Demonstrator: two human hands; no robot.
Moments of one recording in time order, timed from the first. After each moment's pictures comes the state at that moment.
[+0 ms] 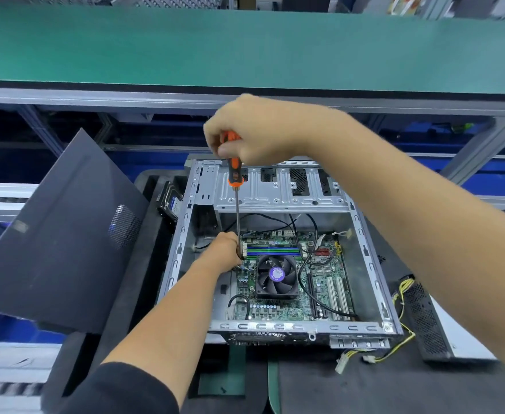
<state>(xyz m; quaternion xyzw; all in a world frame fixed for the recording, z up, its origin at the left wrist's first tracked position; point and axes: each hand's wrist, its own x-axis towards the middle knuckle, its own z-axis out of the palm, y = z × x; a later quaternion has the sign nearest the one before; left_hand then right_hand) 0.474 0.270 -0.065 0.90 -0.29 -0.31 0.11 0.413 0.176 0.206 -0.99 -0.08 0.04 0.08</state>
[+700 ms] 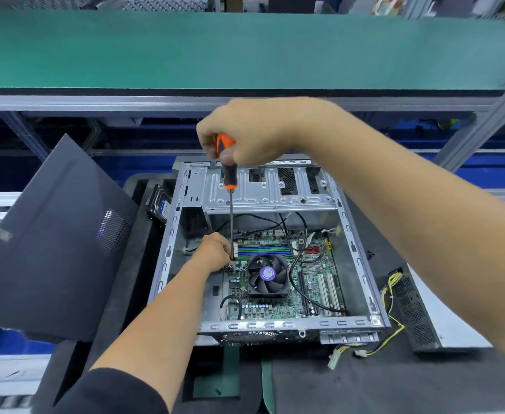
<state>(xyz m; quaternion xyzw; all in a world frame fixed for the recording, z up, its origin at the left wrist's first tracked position) 0.476 0.271 -0.068 0.90 -0.23 -0.33 0.16 0.406 0.168 0.211 -0.99 -0.05 0.08 0.05</state>
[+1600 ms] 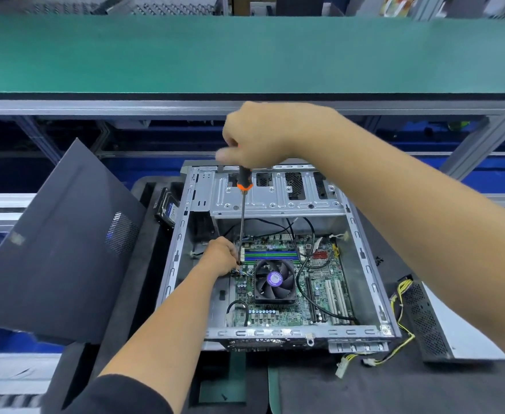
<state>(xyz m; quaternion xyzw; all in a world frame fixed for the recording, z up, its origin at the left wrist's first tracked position) 0.474 0.278 -0.071 0.90 -0.23 -0.31 0.20 0.418 0.165 0.202 -1.00 0.02 0.06 -0.01</state>
